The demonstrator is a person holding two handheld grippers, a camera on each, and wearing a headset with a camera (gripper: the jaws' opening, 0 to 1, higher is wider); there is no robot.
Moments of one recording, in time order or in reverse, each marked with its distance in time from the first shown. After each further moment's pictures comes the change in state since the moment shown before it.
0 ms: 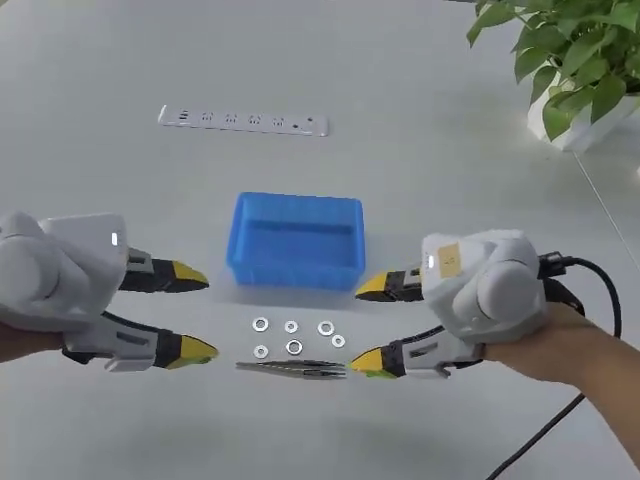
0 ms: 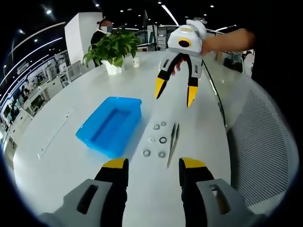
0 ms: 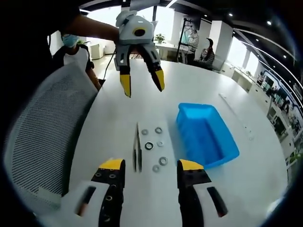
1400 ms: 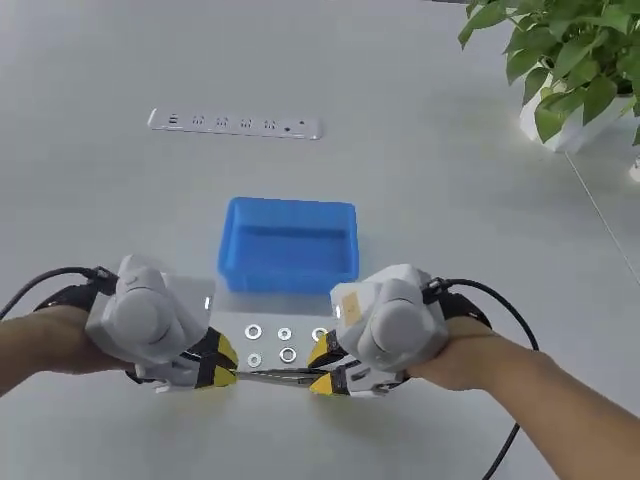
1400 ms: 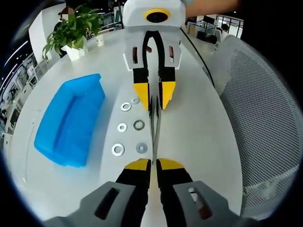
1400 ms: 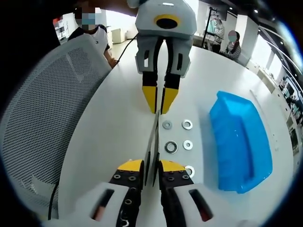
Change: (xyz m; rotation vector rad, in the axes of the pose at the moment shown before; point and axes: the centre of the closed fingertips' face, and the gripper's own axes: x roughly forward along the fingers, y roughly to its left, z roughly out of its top) left arm 0.064 -0.028 -0.041 0.168 0.210 -0.219; right arm 0.063 0.029 -0.020 -0.090 0.116 0.176
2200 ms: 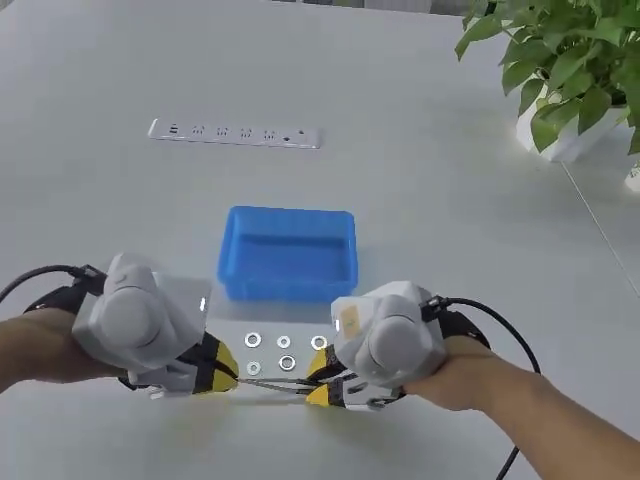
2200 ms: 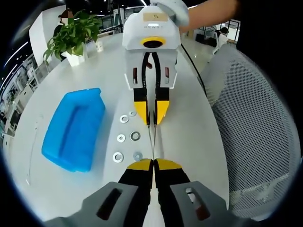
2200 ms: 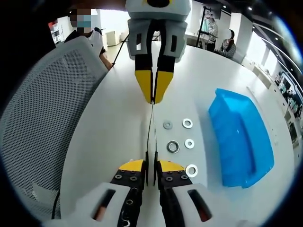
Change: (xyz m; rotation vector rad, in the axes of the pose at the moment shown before) left arm -0.027 -0.009 0.026 -0.004 -0.032 -0.007; right arm 0.002 0.003 0.001 0.043 -0.015 -0.030
